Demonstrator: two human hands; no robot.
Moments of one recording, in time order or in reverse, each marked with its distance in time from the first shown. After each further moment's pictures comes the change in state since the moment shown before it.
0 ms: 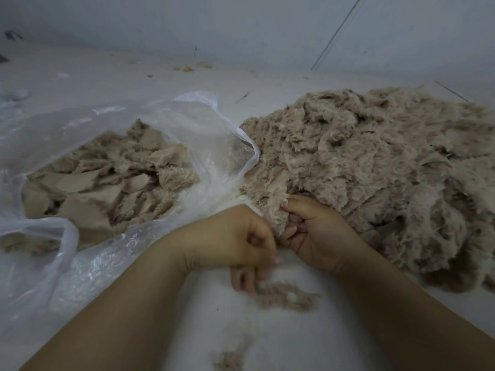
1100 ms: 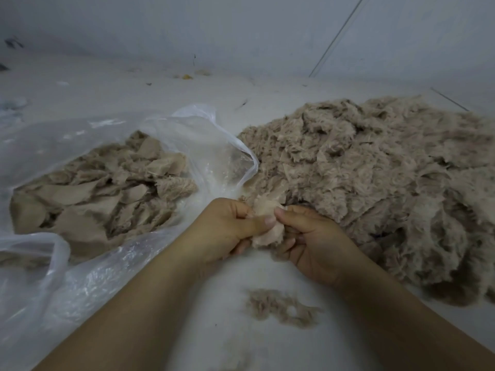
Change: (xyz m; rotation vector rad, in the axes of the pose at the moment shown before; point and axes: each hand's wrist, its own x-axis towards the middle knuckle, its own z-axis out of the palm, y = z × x) left_hand 0.018 -0.007 -0.005 -0.209 0.587 0.032; right_hand 0.003 0.001 -0.004 -0.115 -0.123 0.046
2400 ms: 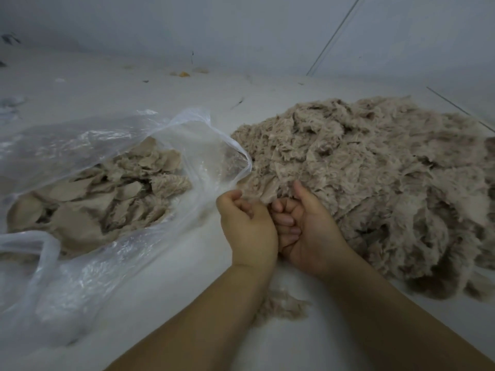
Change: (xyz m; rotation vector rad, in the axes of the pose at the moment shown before) left_hand 0.021 -0.004 0.089 -0.243 0.868 0.133; right_hand -0.001 -0.011 0.002 0.152 0.031 0.040
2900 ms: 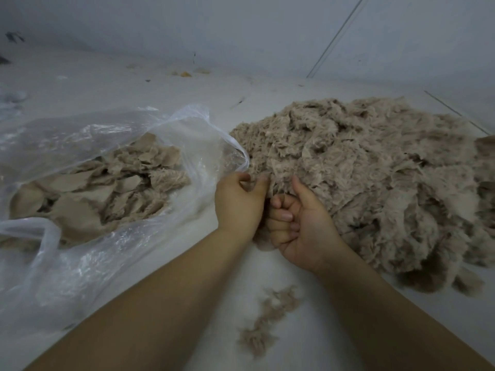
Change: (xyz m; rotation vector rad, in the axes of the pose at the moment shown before) left_hand 0.042 -0.002 0.005 0.298 -0.179 0.170; right_hand -0.003 0.000 -0.005 0.010 -0.010 -0.006
